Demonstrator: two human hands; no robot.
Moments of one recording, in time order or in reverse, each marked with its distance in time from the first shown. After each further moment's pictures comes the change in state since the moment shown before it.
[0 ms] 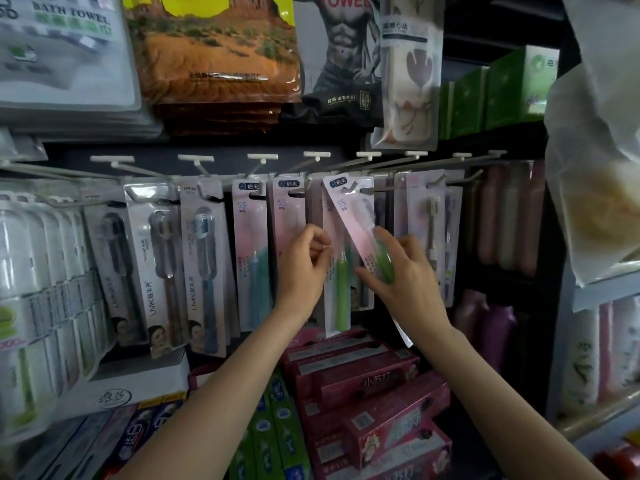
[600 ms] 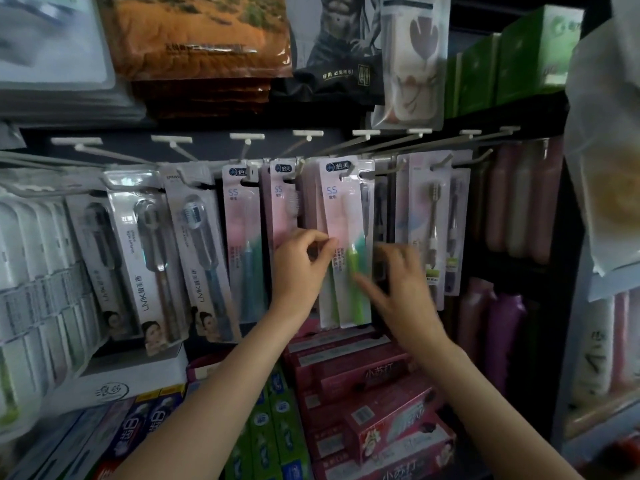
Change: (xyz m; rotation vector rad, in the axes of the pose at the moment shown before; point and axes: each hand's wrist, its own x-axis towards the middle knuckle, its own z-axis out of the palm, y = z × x) left_hand -0.007 -0.010 0.007 0.099 0.030 0.005; right_hand -0.020 0.006 0.019 0.100 -0.031 0.060
